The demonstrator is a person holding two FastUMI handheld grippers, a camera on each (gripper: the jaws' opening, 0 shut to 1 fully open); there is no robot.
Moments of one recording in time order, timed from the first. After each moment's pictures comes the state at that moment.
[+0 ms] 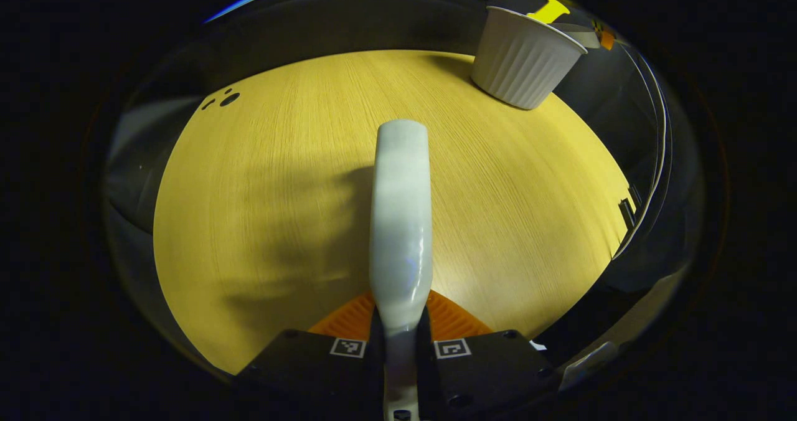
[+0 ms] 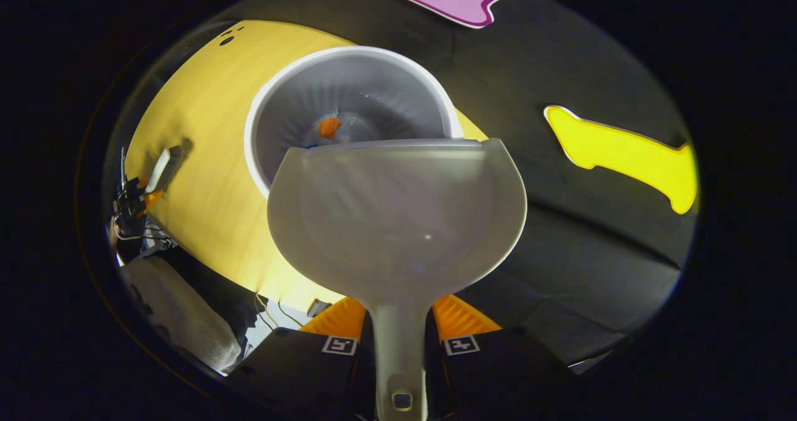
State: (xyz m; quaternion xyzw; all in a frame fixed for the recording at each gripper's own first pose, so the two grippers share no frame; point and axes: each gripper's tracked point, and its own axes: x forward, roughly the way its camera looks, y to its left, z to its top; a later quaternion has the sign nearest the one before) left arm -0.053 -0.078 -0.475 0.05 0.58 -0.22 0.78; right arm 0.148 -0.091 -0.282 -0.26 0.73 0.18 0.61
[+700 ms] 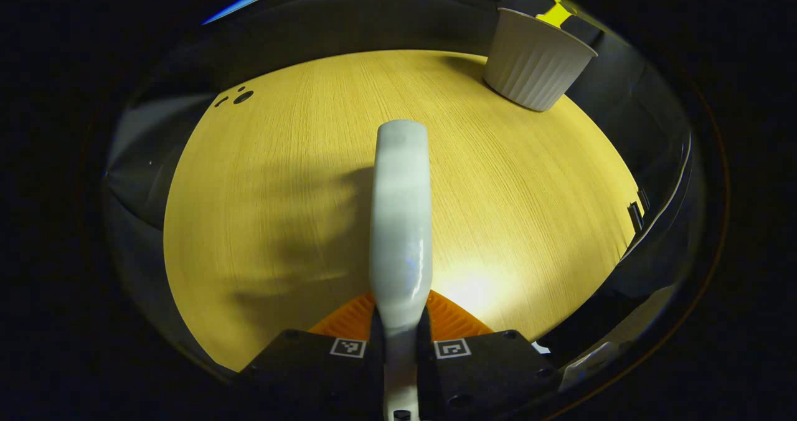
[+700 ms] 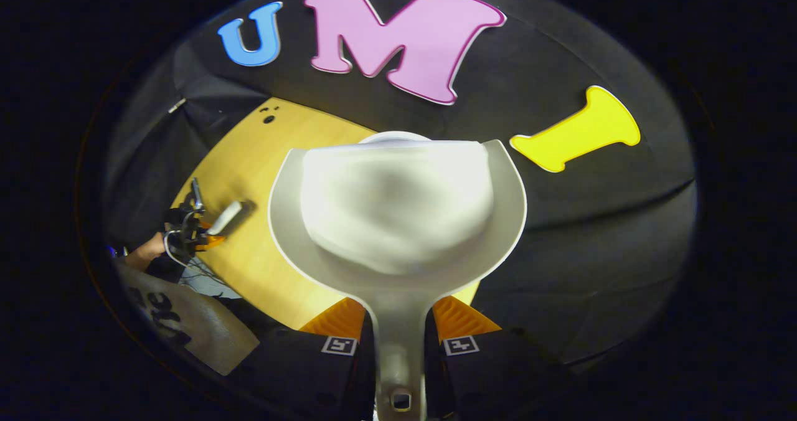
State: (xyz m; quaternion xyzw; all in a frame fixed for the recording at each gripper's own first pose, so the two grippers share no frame) left arm -0.048 -0.064 -0.472 0.06 0.59 -0.20 0.78; right arm 0.060 -0.039 -0.175 -0.09 0.57 0.22 0.78
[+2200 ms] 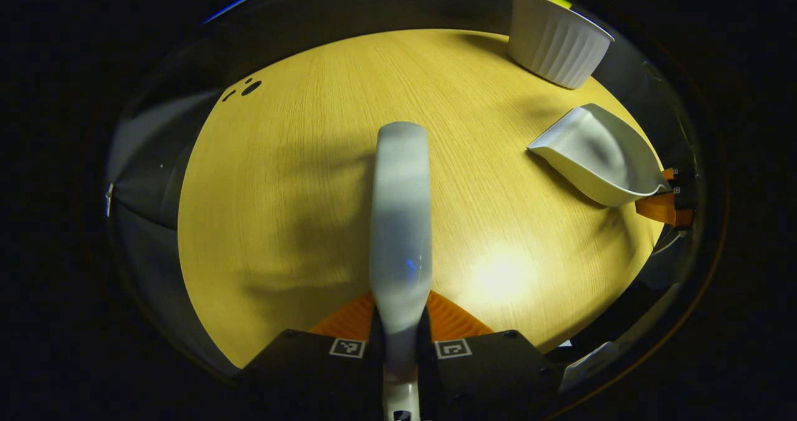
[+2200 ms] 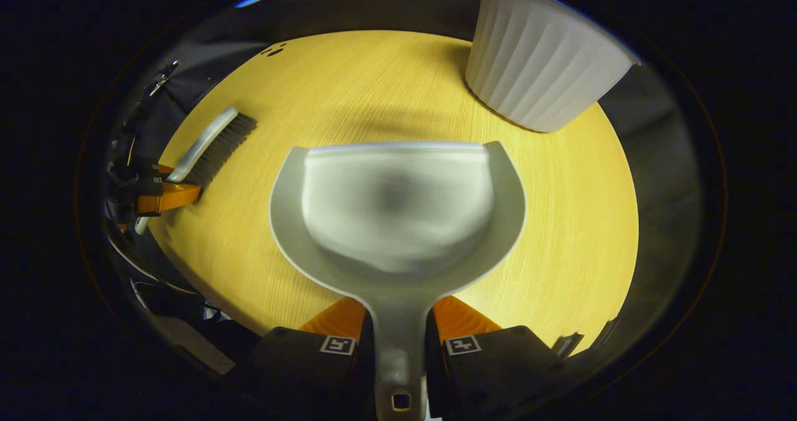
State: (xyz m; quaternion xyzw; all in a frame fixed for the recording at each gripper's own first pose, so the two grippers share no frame) left arm -0.053 -0.051 -0.484 0.11 0.62 -0.15 0.76; right arm -0.161 0.157 -0.472 0.01 0.65 0.18 0.74
